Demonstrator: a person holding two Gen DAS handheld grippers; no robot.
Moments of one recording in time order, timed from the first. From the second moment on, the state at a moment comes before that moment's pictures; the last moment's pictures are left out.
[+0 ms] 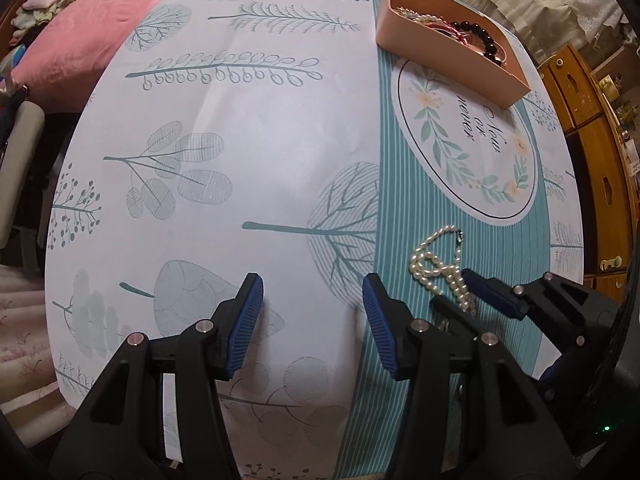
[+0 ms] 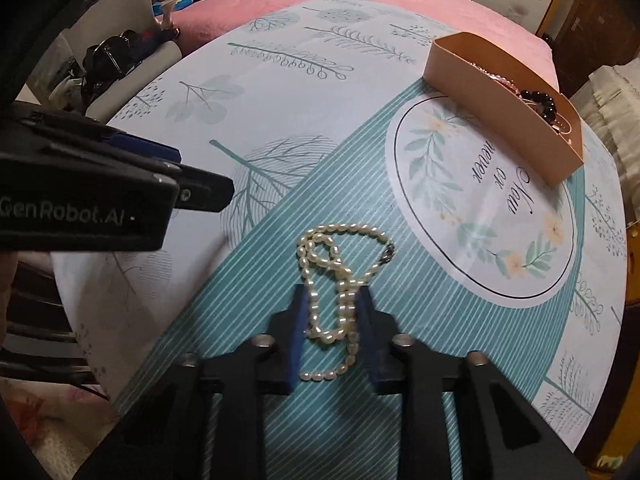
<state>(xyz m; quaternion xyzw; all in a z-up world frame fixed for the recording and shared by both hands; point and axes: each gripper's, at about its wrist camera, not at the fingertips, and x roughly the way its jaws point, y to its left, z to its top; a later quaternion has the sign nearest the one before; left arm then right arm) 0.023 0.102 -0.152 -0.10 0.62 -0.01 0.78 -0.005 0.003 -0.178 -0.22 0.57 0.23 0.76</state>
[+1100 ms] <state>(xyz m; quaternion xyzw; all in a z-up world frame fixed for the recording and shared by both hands) 0.081 0.099 -0.074 -0.13 0.55 -0.05 0.82 0.119 -0.071 0.061 0.04 0.47 0.25 0.84</state>
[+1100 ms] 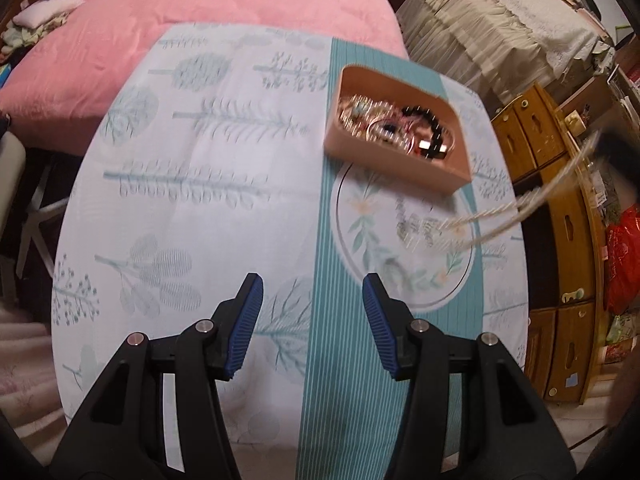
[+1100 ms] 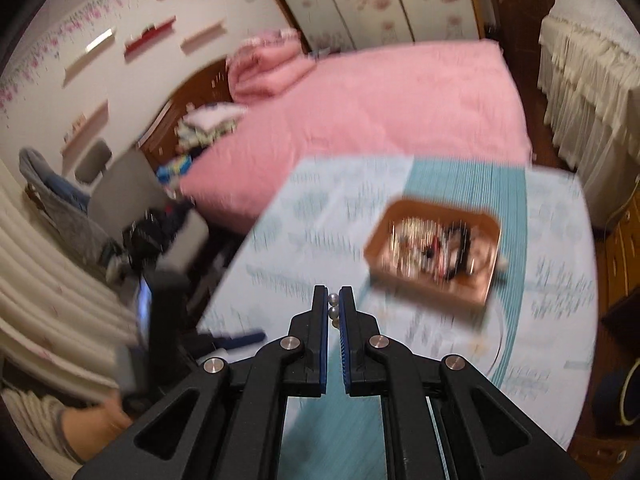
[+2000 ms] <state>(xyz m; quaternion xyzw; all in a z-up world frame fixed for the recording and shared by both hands) 0.151 0.100 -0.088 -0.12 0.56 -0.06 0.82 0.257 -0.129 0.045 0.05 0.45 0.09 0.89</state>
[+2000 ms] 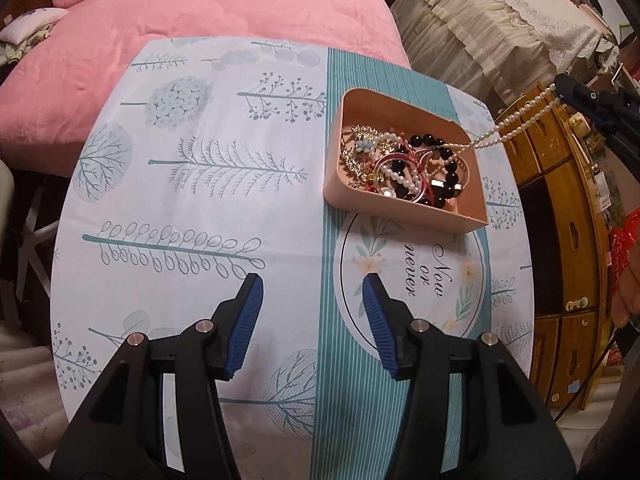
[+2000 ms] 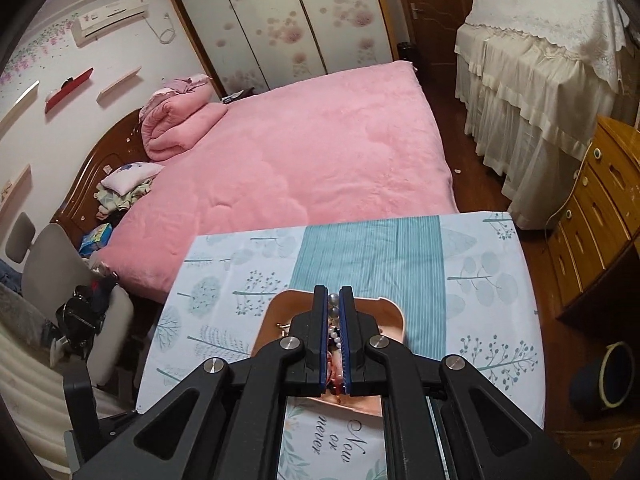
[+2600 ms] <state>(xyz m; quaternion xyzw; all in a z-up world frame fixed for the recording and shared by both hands) 0.153 0.090 -0.096 -0.10 0.57 -0.06 0.81 0.266 -0.109 -0.032 0.05 0.53 0.11 0.84</state>
